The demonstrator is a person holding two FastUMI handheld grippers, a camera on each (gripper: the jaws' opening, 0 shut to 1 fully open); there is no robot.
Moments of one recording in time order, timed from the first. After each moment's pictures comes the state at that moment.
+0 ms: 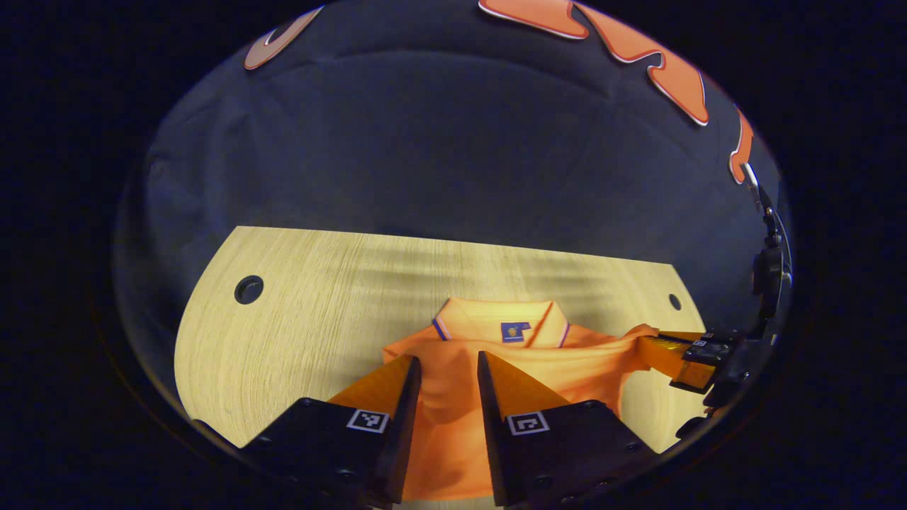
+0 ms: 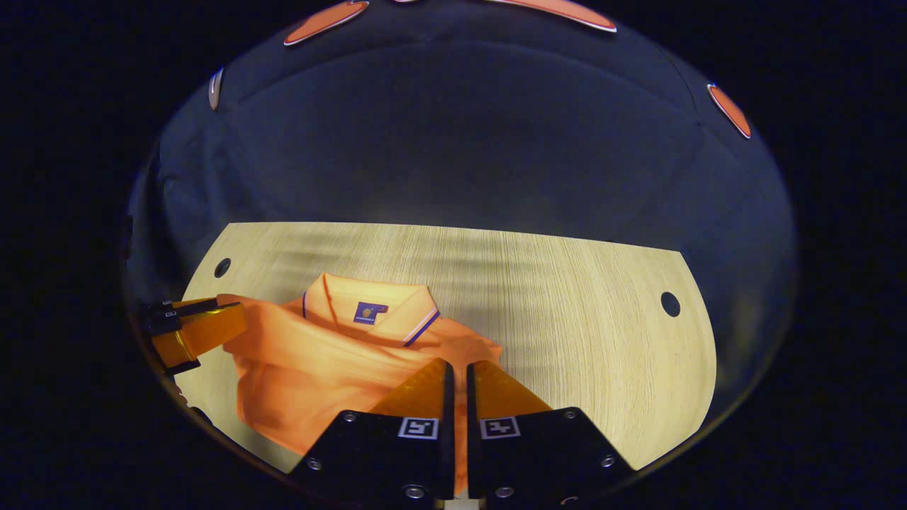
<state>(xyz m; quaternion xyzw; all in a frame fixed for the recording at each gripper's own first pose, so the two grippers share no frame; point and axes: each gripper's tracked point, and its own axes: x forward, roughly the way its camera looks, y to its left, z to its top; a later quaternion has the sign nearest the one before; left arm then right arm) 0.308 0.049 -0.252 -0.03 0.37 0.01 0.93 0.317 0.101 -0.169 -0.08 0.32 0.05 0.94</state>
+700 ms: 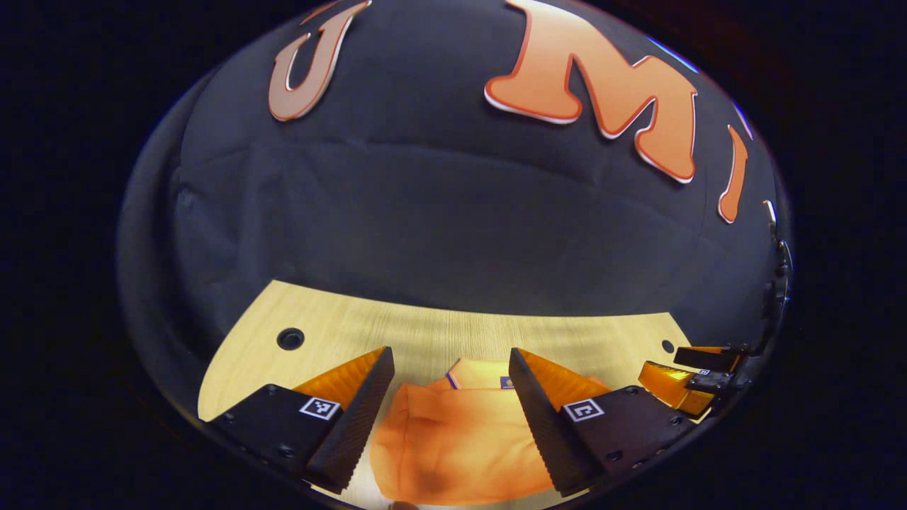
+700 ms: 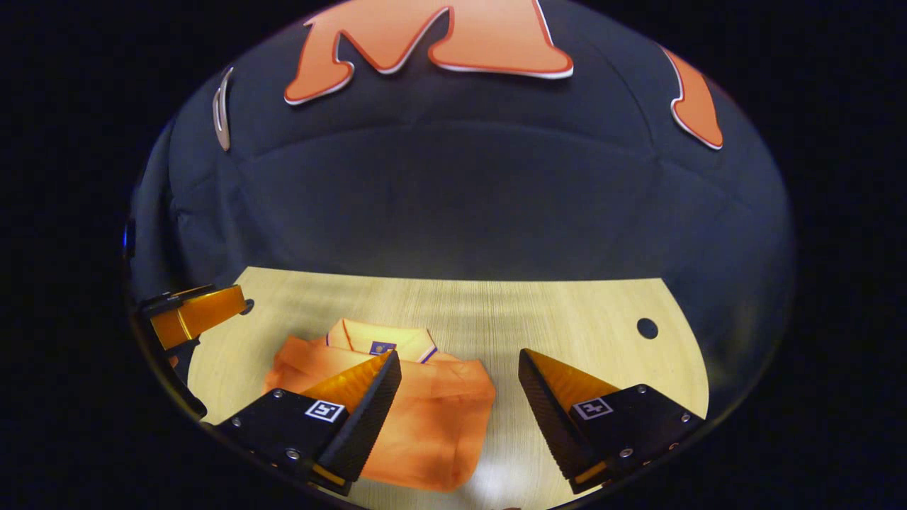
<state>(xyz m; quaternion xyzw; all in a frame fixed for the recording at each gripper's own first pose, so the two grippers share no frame) 0.284 0.054 -0.116 -0.02 0.22 0.04 0.97 0.271 0.089 -0.067 -0.05 0.20 0.06 0.98</state>
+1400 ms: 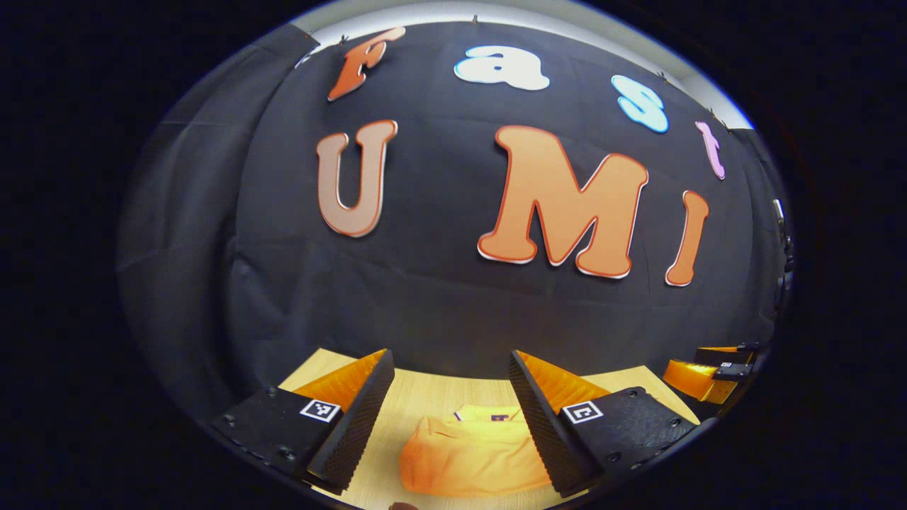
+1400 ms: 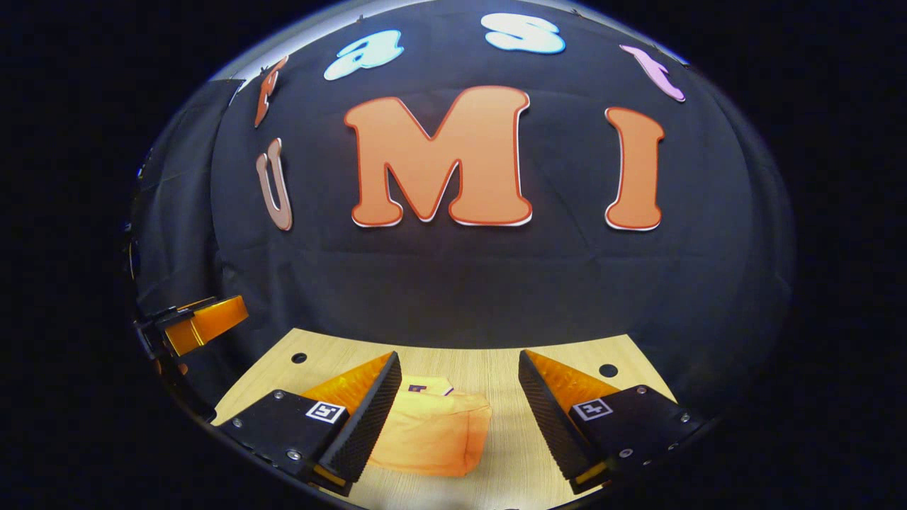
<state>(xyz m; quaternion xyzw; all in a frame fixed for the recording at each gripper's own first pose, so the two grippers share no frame) 0.134 0.049 0.036 0.00 0.03 0.07 1.00 0.118 0.082 0.059 -0.03 0.03 0.08 1.00</state>
